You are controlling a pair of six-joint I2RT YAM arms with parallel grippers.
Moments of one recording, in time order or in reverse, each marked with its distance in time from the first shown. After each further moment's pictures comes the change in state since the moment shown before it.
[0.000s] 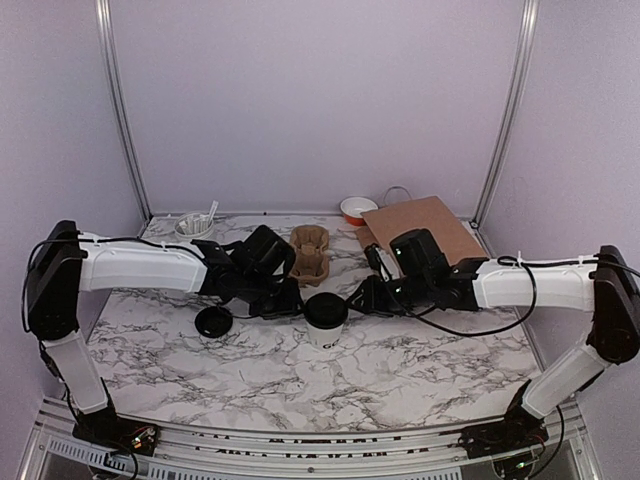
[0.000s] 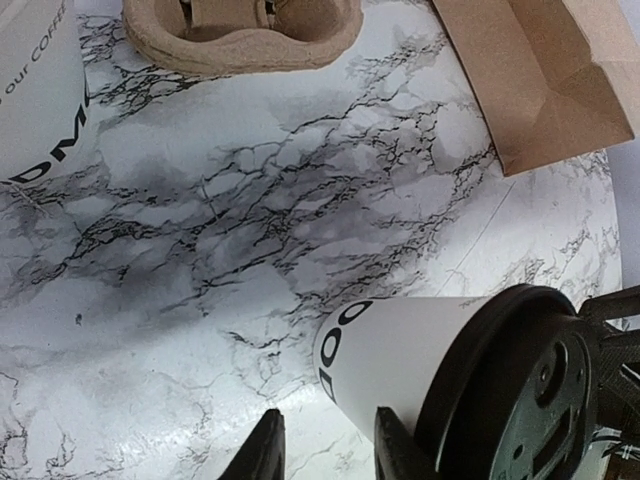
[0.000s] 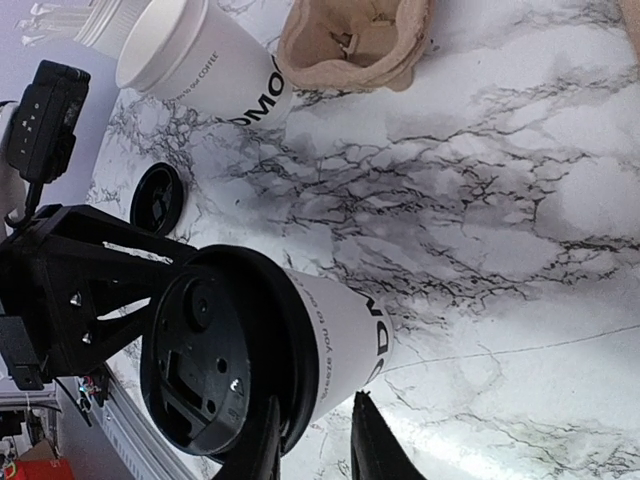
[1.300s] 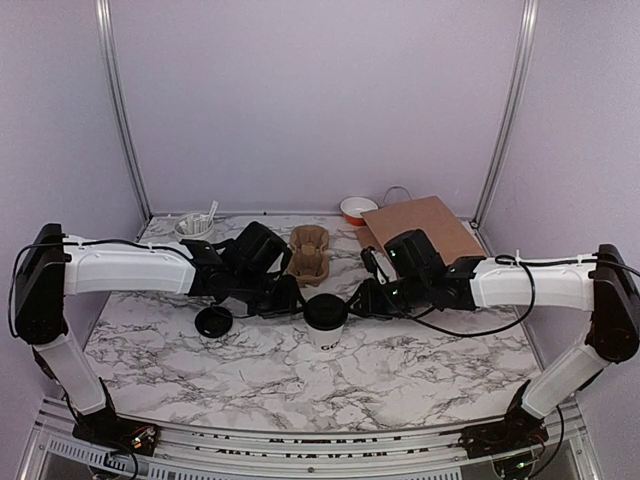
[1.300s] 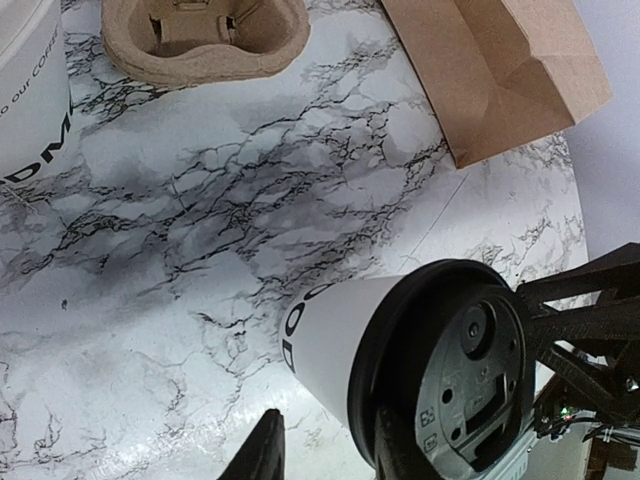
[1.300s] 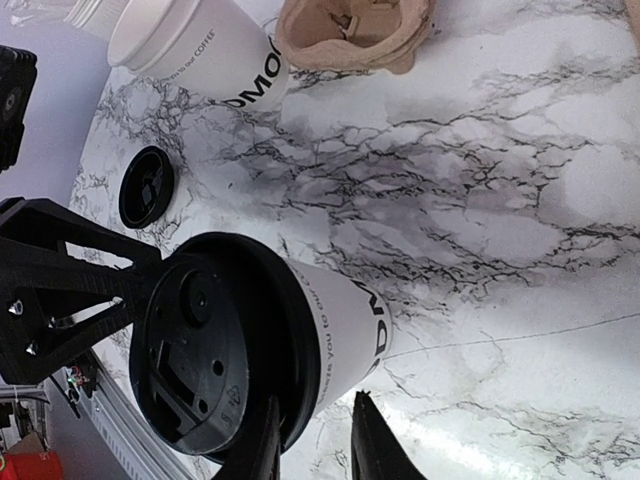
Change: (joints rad) left arm -0.011 -0.078 -0.042 0.027 0.039 -0.006; right arm 0.028 0.012 0.042 -0.069 0.025 -0.020
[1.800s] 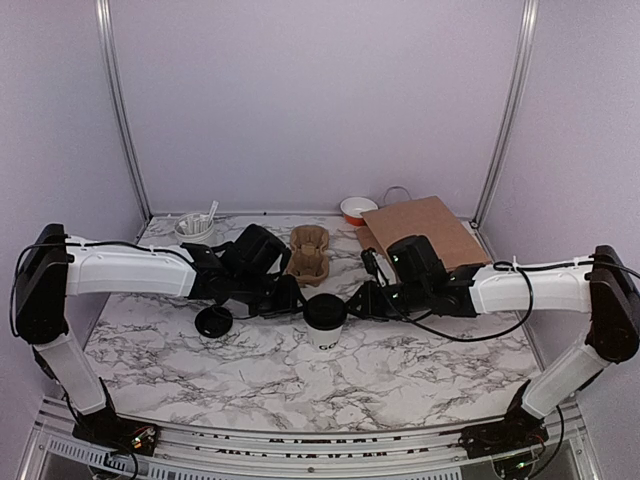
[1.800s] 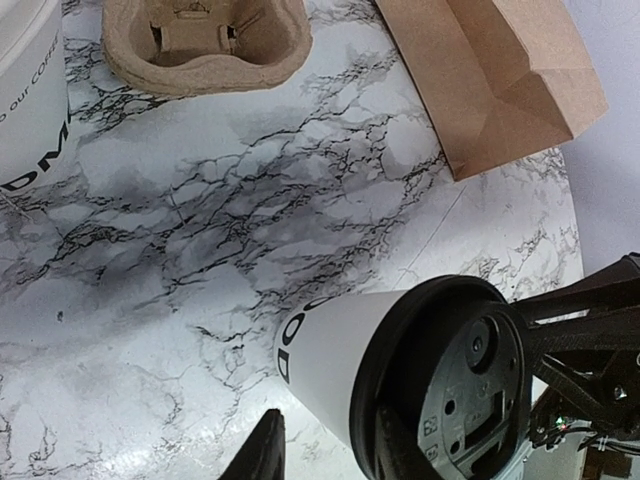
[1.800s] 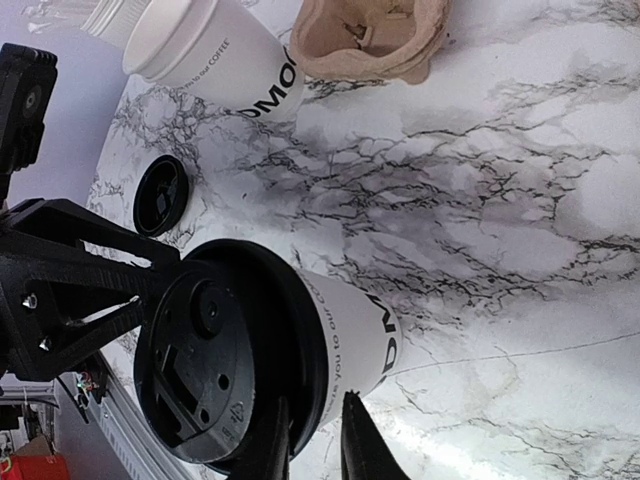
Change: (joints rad) left arm 0.000 0.010 -0.024 0.054 -0.003 -0.013; right arm 0.000 0.005 -0.060 0.110 -0.013 0.015
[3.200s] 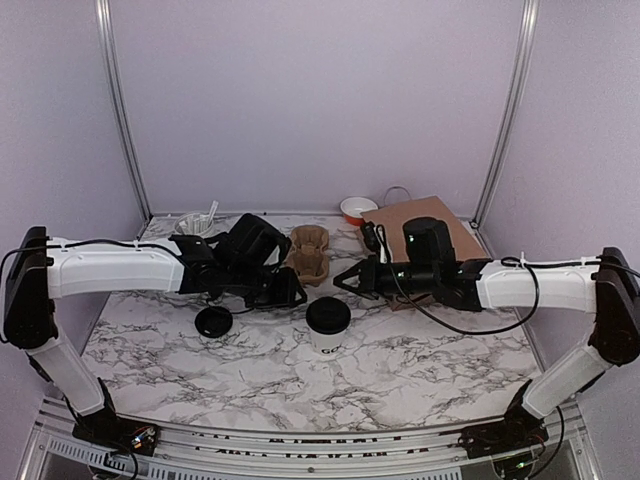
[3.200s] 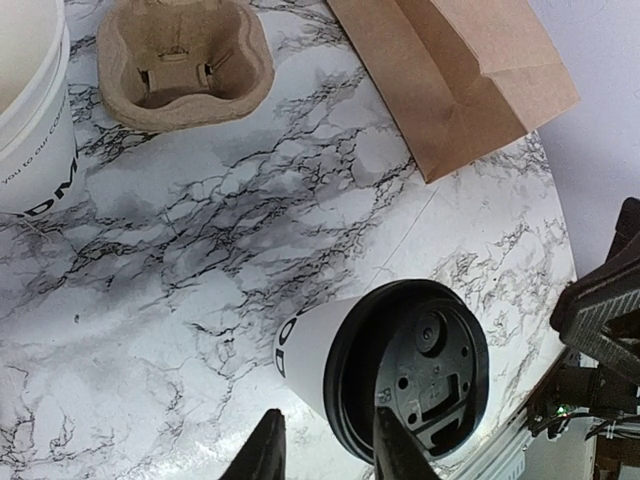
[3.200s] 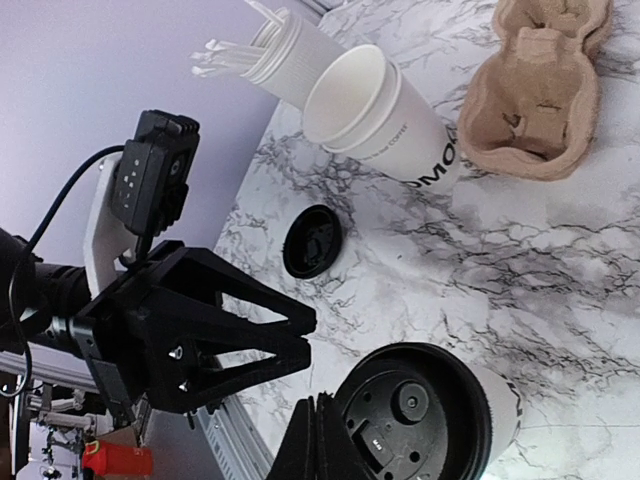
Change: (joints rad) left arm -0.015 -0.069 0.034 -0.061 -0.043 0.048; right arm -0.055 -0.034 0.016 0.223 -0.196 0.067
